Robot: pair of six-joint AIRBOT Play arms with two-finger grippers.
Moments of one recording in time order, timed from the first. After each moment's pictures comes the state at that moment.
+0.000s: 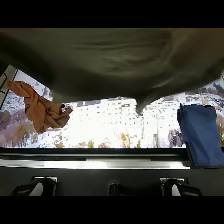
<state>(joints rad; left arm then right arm) 0.23 -0.75 1.73 1.04 -1.02 -1.47 -0.21 -0.63 1.63 -1.45 0.78 1.47</state>
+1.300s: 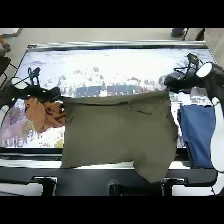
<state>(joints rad) 0.11 -1.60 1.42 1.08 -1.05 -1.48 -0.14 -1.59 1.58 -1.27 1.07 1.63</state>
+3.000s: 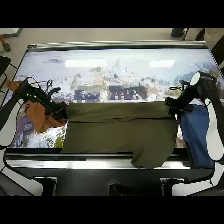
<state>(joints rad) 0.11 -1.85 1.58 1.13 -1.70 -1.43 -0.16 -1.68 1.54 -1.45 1.50 1.66</state>
